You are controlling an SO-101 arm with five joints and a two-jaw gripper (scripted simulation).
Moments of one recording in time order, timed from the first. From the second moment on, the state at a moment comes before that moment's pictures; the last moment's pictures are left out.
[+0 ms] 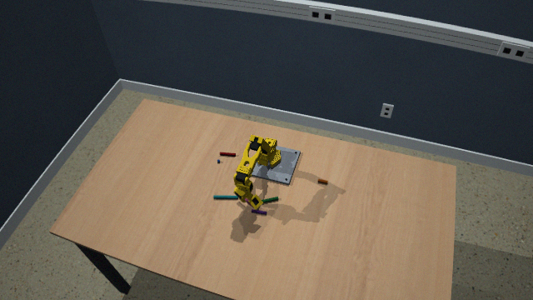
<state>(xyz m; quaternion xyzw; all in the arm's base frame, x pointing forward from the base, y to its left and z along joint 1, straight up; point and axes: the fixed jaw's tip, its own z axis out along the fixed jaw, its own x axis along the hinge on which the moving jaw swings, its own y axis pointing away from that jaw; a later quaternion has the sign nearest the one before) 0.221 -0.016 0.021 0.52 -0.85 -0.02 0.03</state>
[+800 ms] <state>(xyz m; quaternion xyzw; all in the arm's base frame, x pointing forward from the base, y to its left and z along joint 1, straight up) 0.133 -0.154 0.019 0.28 -0.96 -0.02 0.01</state>
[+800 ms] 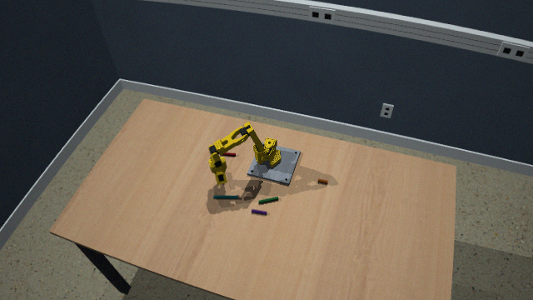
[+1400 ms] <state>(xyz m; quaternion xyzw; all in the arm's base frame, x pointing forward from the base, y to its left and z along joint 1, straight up) 0.099 -0.173 0.018 0.21 -0.98 -0.02 0.01</state>
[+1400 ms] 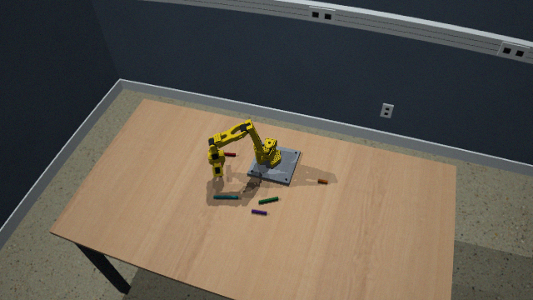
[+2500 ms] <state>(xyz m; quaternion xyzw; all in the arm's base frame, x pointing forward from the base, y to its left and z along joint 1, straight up) 0.098 -0.179 0.023 0.21 -0.98 0.00 0.00</state>
